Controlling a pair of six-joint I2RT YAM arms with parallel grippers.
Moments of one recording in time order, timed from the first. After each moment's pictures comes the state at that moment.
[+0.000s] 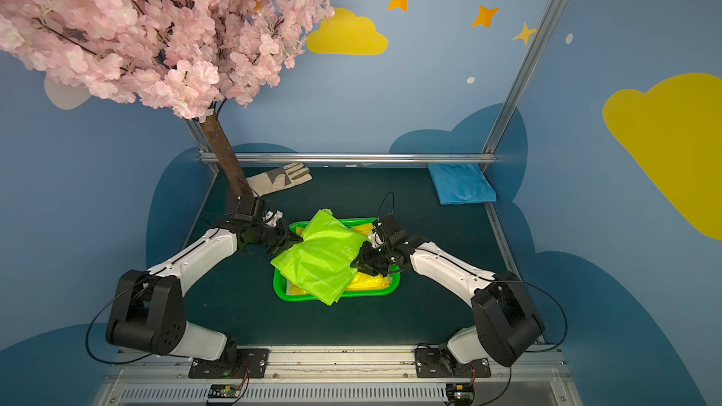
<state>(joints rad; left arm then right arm) -0.18 1.48 0.95 -0.49 0.64 -0.83 0.68 1.44 0.90 -0.43 -0.54 0.99</state>
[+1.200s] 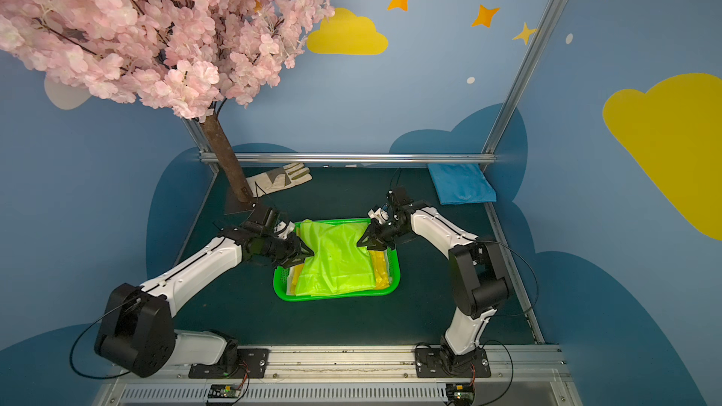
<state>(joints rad) -0.35 1.38 0.93 -0.65 0.55 -0.78 0.44 1.74 1.24 -0.73 -0.84 0.51</state>
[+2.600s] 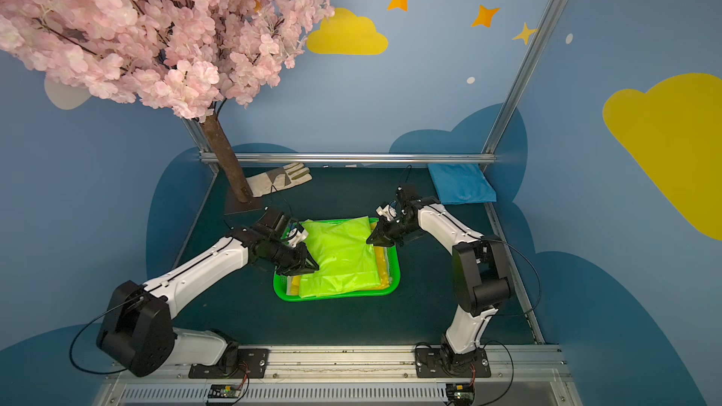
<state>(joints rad) -0.44 1.39 0.94 -0.74 0.62 -0.64 0.36 1.75 1.26 -0.80 -0.82 0.41</state>
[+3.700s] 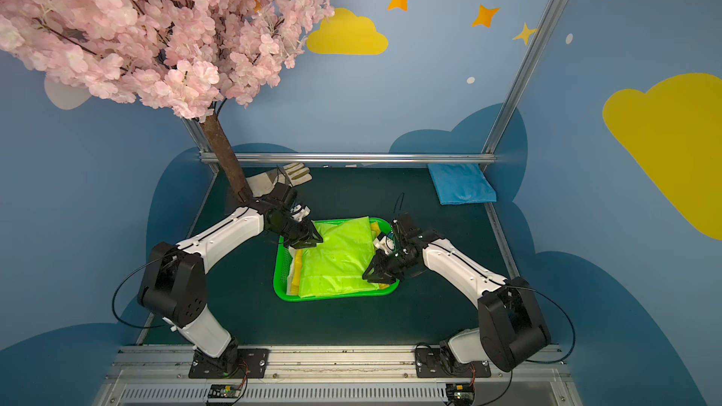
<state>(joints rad) -0.35 1.68 1.25 -0.78 0.55 -0.63 0.53 1.41 0.90 -0.74 -0.77 0.57</state>
